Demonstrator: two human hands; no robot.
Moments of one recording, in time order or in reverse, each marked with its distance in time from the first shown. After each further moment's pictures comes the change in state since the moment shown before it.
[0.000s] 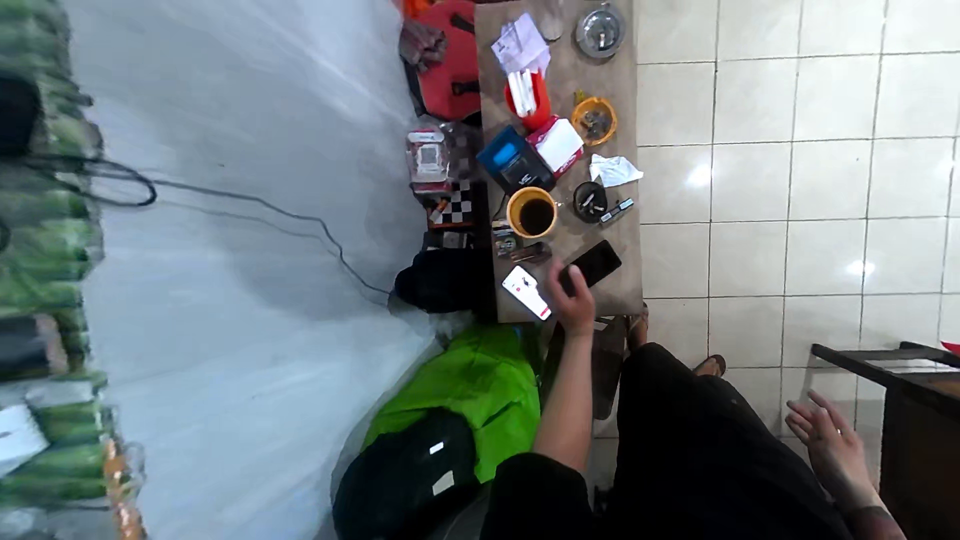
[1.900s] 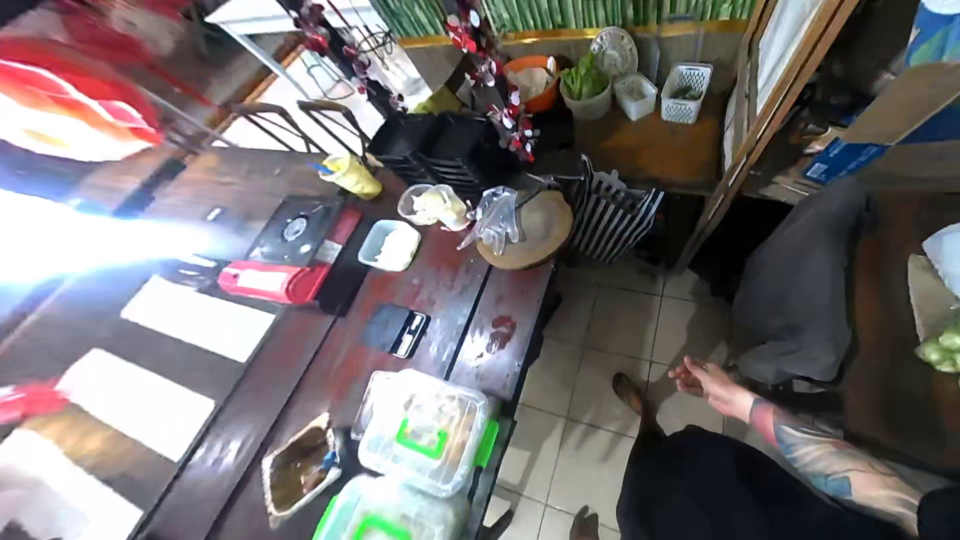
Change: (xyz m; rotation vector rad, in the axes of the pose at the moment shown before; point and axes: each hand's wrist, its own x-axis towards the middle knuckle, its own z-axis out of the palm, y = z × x) left_hand -0.959 0.346 0.079 0.965 -2.090 1.269; right_hand -0.425 0.645 -0.422 1.932 1.419 -0.109
